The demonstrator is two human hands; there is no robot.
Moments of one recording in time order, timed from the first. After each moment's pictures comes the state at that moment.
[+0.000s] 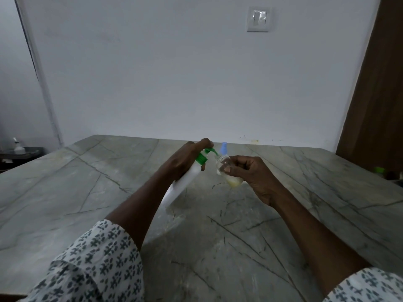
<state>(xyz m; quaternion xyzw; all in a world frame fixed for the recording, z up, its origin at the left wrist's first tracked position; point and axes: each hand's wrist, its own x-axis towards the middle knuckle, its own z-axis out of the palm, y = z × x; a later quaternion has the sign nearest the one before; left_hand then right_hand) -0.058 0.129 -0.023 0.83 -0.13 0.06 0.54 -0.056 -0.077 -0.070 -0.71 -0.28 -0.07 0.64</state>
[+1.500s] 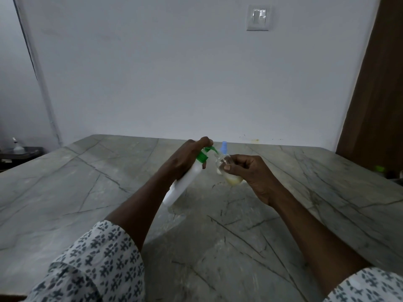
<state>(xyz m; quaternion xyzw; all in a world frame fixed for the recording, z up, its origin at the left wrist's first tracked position) -0.056 0.128 -0.025 0.82 -0.15 0.07 0.55 -0.056 -0.073 -0.070 -0.70 -0.28 -0.07 0.65</state>
